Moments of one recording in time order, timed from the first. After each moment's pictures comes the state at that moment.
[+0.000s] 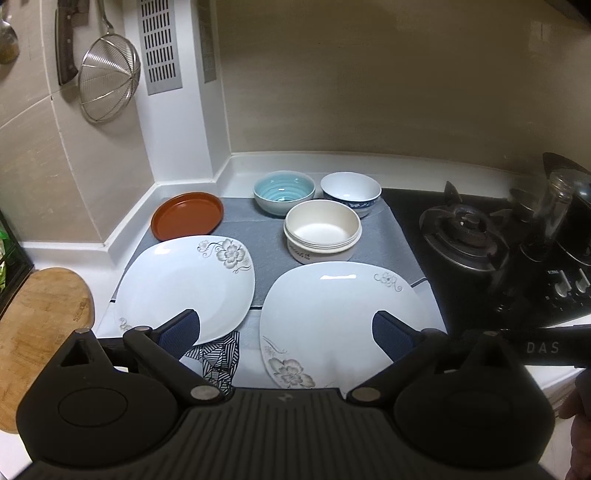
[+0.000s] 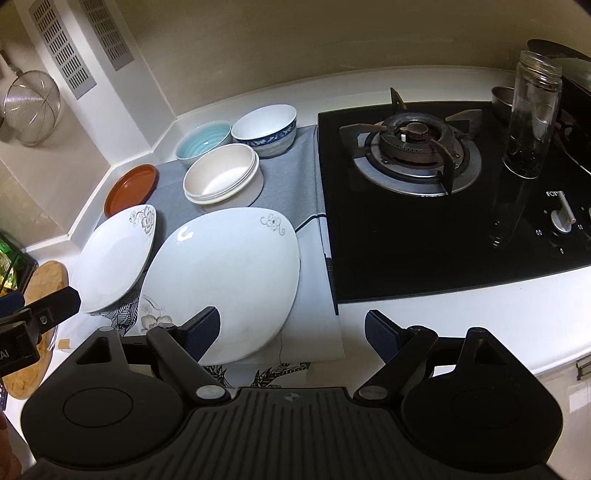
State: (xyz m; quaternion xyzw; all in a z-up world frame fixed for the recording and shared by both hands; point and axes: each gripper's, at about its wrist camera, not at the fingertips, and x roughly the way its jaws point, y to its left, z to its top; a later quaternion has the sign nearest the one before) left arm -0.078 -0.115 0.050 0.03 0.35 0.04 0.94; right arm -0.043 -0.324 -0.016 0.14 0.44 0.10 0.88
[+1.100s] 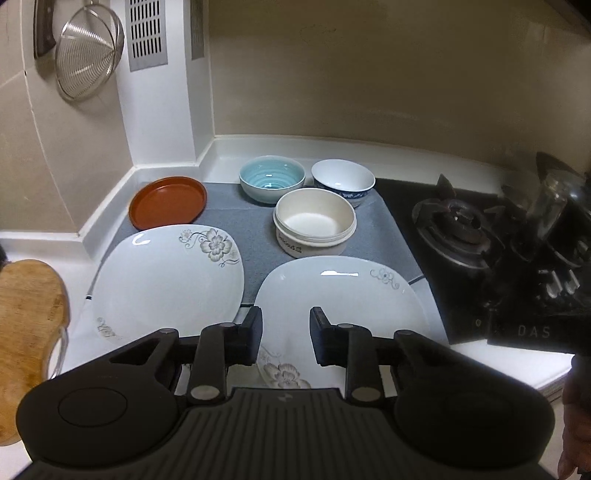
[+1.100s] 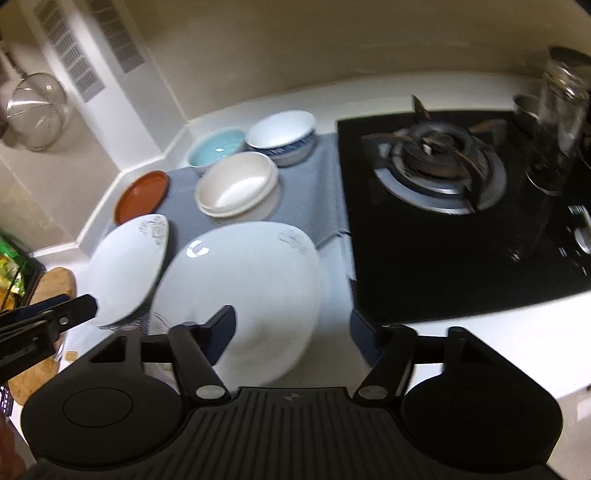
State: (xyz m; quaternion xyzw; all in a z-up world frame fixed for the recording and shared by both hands) left arm -0.043 -0.082 0.038 0.00 0.38 -0.01 0.93; right arm -0.019 -0.303 -0.011 0.13 0.42 0.13 0.89
